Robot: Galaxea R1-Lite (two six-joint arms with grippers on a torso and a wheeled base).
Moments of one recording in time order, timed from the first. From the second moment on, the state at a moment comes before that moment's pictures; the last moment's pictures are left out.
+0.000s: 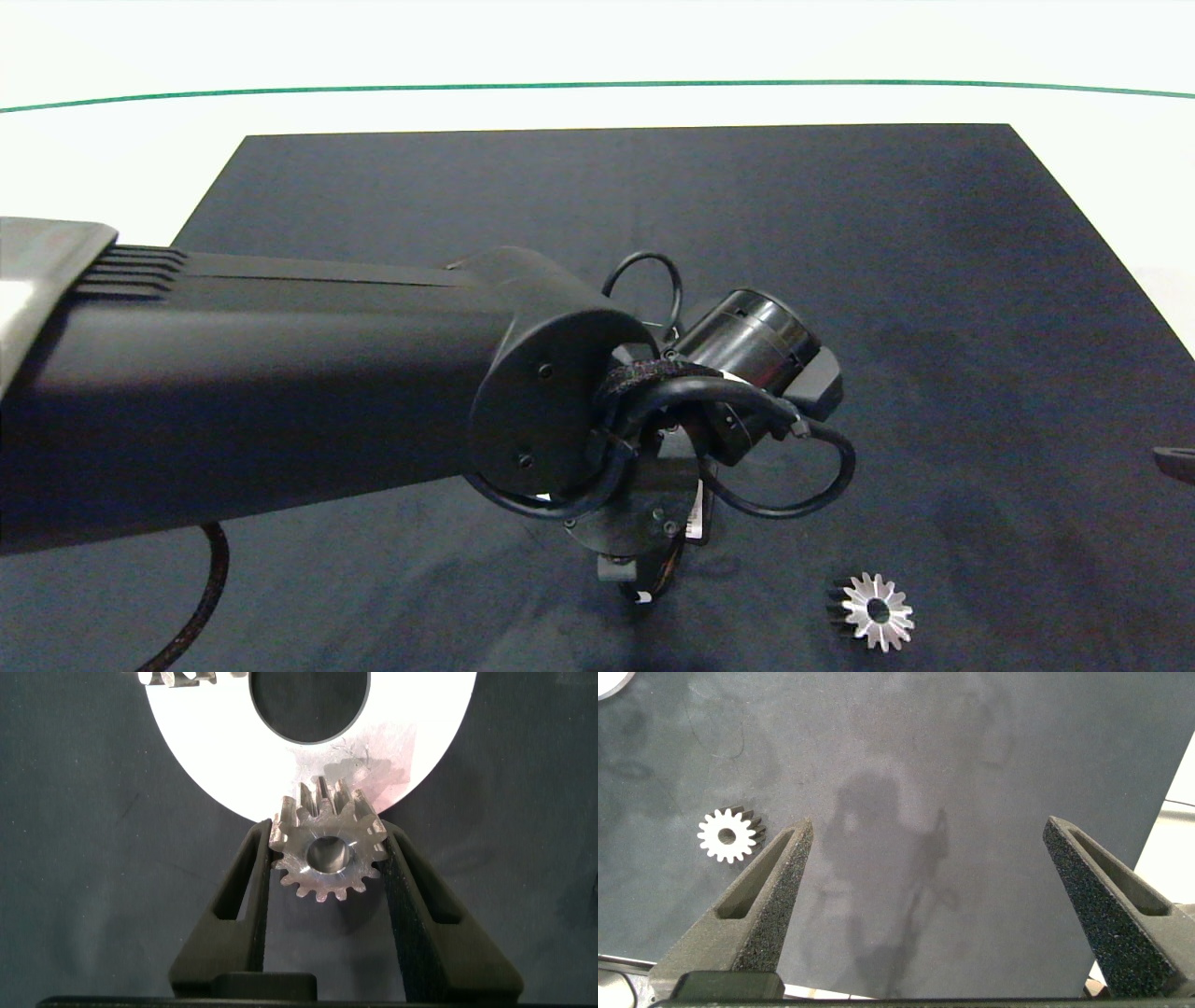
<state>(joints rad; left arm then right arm) -1.02 2.02 -1.76 0.80 0.53 -0.63 0.30 1.06 -1.18 0.72 -0.23 -0.14</state>
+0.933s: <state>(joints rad) -1.02 2.02 -1.76 0.81 0.53 -0.64 0.30 1.06 -1.18 0.72 -0.23 -0.15</state>
